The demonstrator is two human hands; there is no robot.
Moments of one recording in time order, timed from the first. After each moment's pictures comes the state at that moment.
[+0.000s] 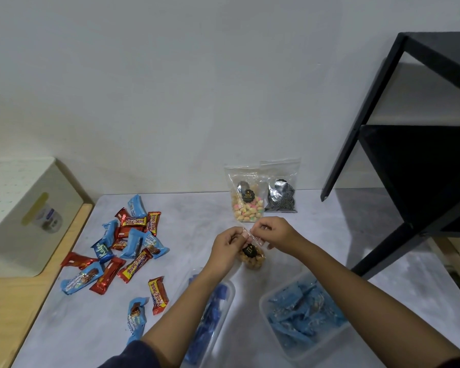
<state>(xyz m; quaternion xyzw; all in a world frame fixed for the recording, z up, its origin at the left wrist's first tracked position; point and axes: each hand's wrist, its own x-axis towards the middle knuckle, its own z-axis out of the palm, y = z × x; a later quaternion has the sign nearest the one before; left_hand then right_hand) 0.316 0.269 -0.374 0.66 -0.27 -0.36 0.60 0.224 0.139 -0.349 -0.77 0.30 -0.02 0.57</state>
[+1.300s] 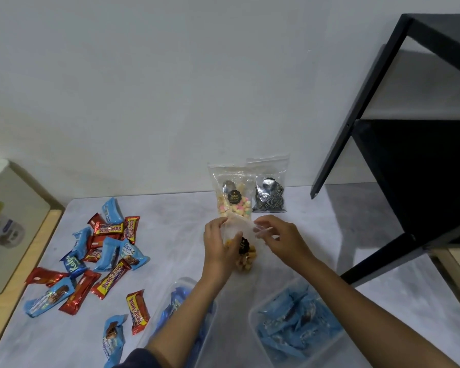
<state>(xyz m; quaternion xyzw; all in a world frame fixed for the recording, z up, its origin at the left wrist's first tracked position) 0.316 0.235 -0.400 0.78 -0.29 -0.18 0.52 0.199 0.117 -0.371 -0.81 0.29 -0.17 0.49</state>
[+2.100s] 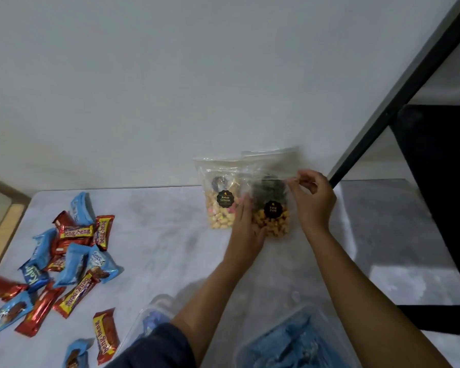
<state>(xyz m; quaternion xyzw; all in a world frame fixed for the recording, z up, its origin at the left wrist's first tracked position) 0.315 0.129 -0.442 0.78 -0.41 -0.20 0.43 0.246 -0.001 -0.400 -0.63 0.46 -0.43 0.45</state>
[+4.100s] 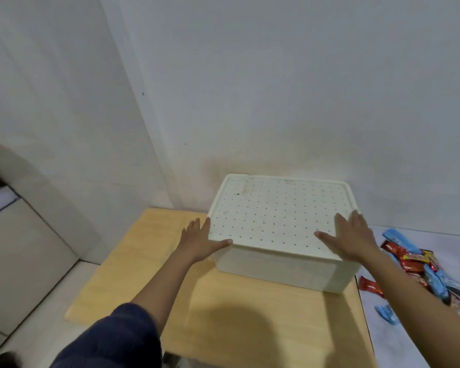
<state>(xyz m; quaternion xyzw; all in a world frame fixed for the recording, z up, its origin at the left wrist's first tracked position) 0.881 0.878 -0.279 0.94 -0.28 -0.17 0.09 0.678 0.590 -0.287 -0.91 0.37 0.04 0.16</state>
